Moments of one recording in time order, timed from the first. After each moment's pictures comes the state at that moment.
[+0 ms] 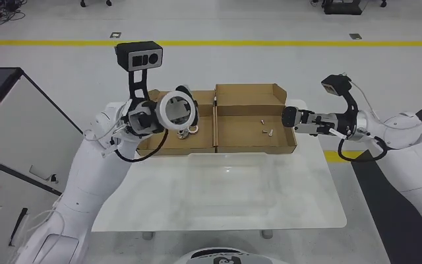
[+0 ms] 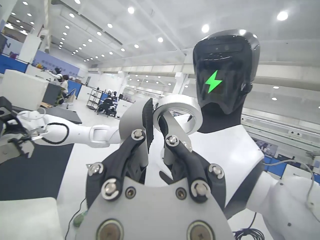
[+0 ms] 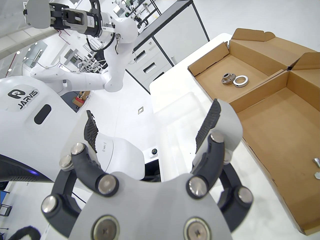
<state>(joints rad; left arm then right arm) 1.00 -1.12 -1.14 -1.82 -0.92 -0.67 -1.05 -1.08 -0.62 1.15 -1.55 0.62 -0.71 1.11</state>
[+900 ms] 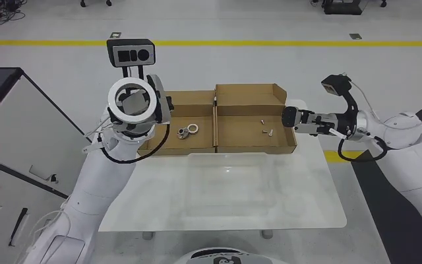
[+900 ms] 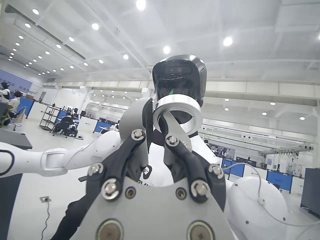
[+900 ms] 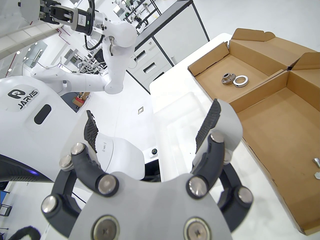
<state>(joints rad) 1.02 -1.16 -1.13 -1.83 -1.25 -0.64 -1.13 -1.08 -0.62 1.15 -1.55 0.62 -0.71 1.11</state>
